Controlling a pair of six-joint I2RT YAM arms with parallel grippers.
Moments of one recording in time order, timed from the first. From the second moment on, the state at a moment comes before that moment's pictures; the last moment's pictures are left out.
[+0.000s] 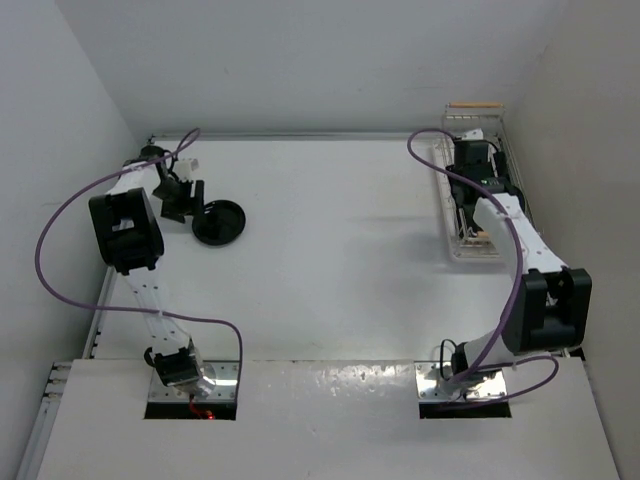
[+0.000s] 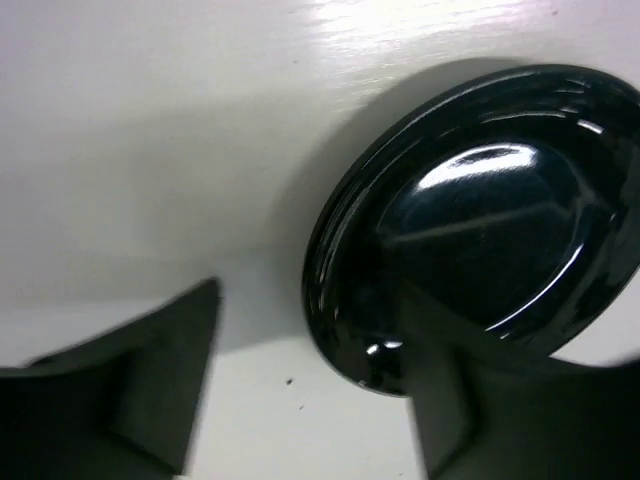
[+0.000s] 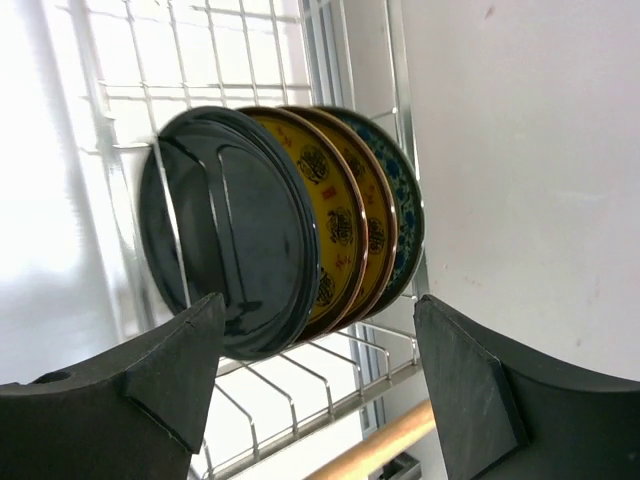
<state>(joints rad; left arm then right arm) 0.27 2.18 1.70 -0.80 0.29 0.29 0.05 1.51 1.19 -0.45 0.63 -0.28</state>
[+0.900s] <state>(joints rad) -0.07 2.05 1.84 -1.01 0.83 0.44 0.51 1.80 1.20 0.02 -0.40 0.34</state>
